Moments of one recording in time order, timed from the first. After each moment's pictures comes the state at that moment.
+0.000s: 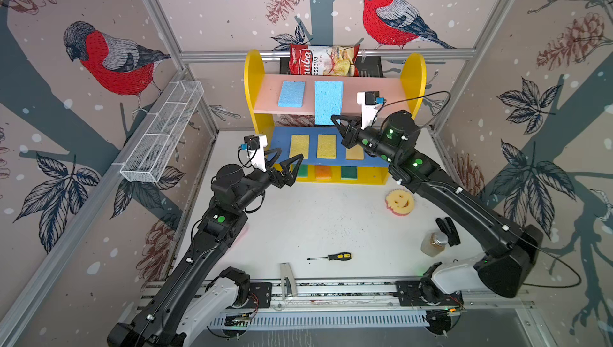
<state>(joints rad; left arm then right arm) -0.39 0.86 0.85 0.04 0.33 -0.41 0.71 1.45 1.50 0.00 -0.18 0.34</state>
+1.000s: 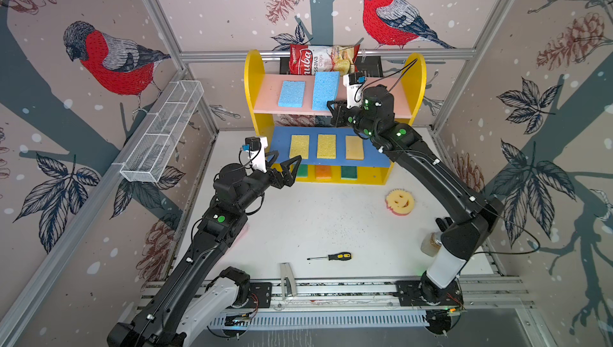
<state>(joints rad) -0.39 0.86 0.85 -0.02 0.28 -0.39 0.69 1.74 1.94 -0.37 -0.03 0.31</state>
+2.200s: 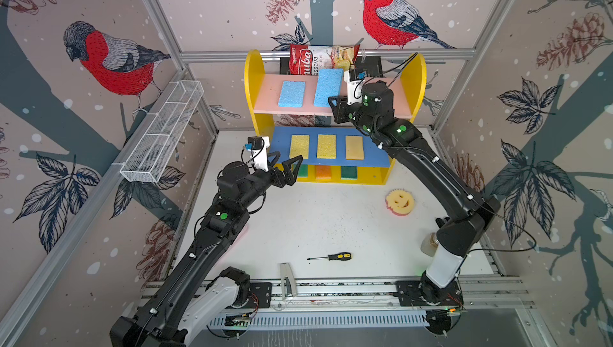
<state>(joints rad) -0.39 0.89 0.85 -0.02 0.29 -0.41 0.68 1.78 2.01 -0.41 0.07 0.23</state>
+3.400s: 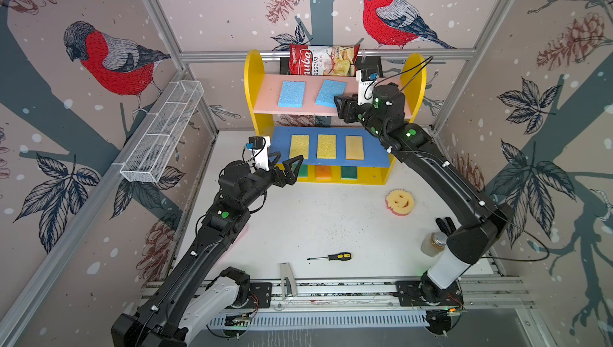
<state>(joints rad) -0.39 0.90 0.86 -0.02 0.29 -0.42 0.66 1.67 1.88 -0.35 0.10 0.21</state>
